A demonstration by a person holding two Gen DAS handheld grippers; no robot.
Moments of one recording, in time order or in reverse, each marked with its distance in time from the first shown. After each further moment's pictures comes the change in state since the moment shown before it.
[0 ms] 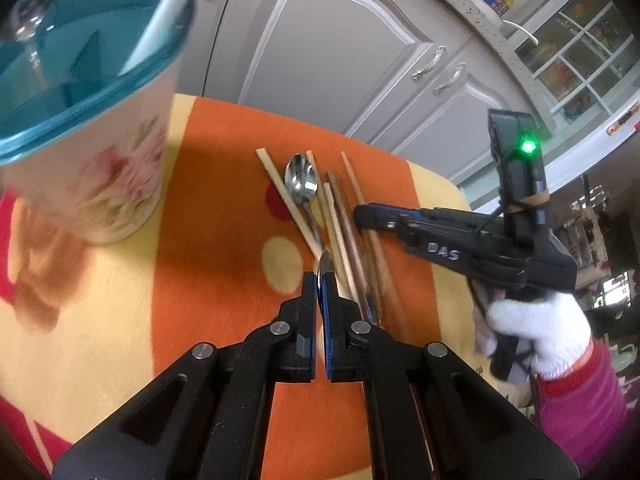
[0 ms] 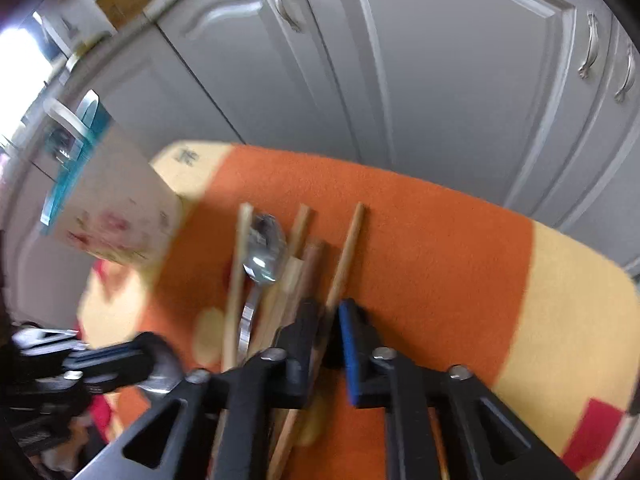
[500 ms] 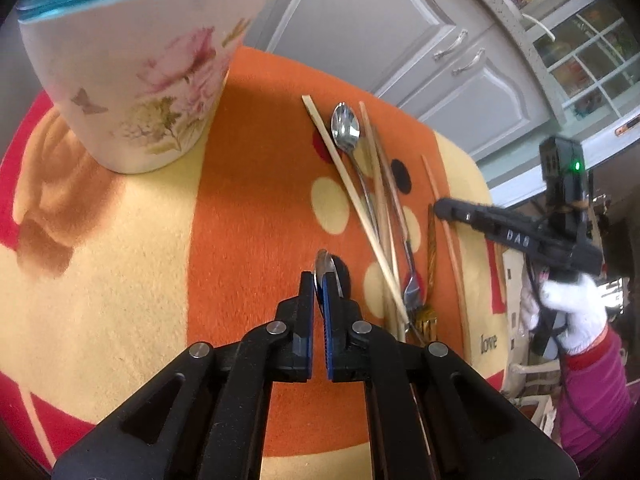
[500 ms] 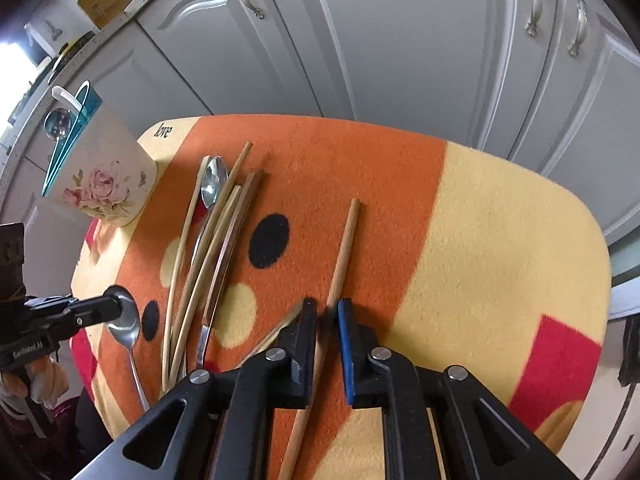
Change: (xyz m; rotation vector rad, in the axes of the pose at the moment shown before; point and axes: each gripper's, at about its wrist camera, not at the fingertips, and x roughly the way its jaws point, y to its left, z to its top) left arm 0.003 0.031 -0.026 -0.050 0.094 -0.001; right arm -0.025 -0.036 -0.035 0.053 0.033 -0.027
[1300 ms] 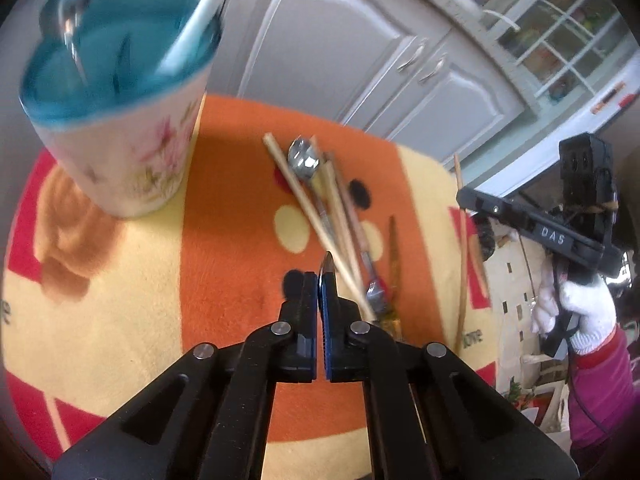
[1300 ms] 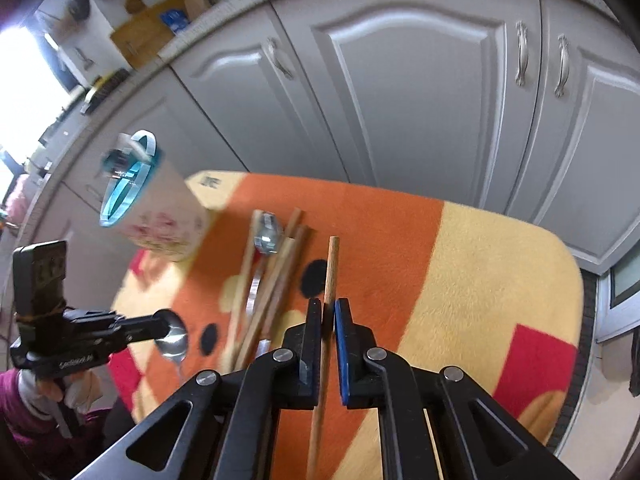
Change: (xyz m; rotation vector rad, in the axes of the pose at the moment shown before) left arm -0.045 -0.029 -0.003 0.117 -0.096 -0.013; right arm -0.079 0.011 -0.019 -0.002 -0.204 0.088
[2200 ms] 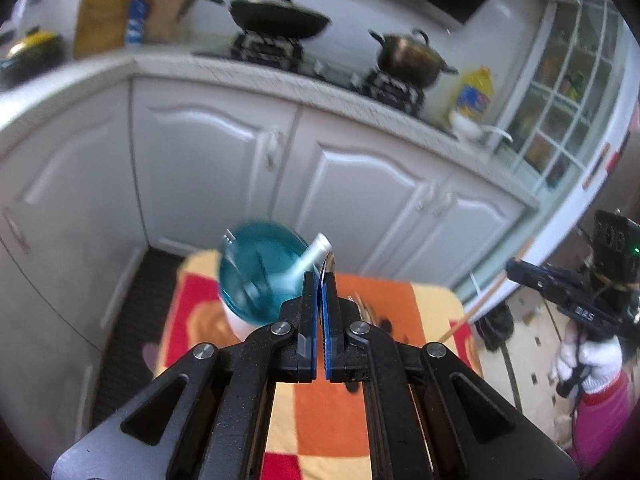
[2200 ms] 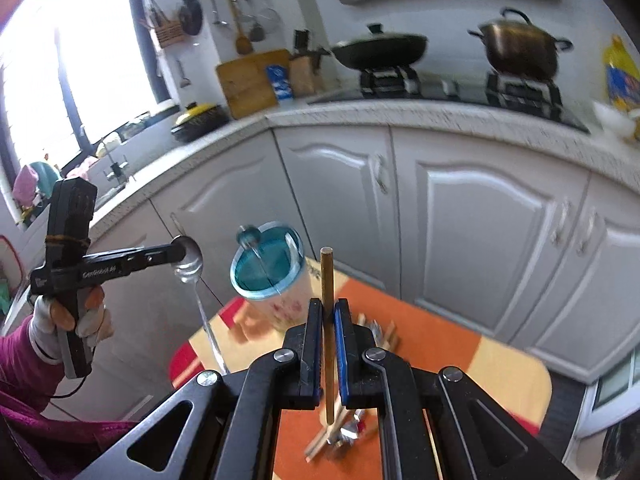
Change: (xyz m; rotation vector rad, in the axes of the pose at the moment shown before) left arm -0.191 0.018 0.057 0.006 -0.397 0.155; right arm -0.111 0.125 0.052 -0.268 -0.258 0.090
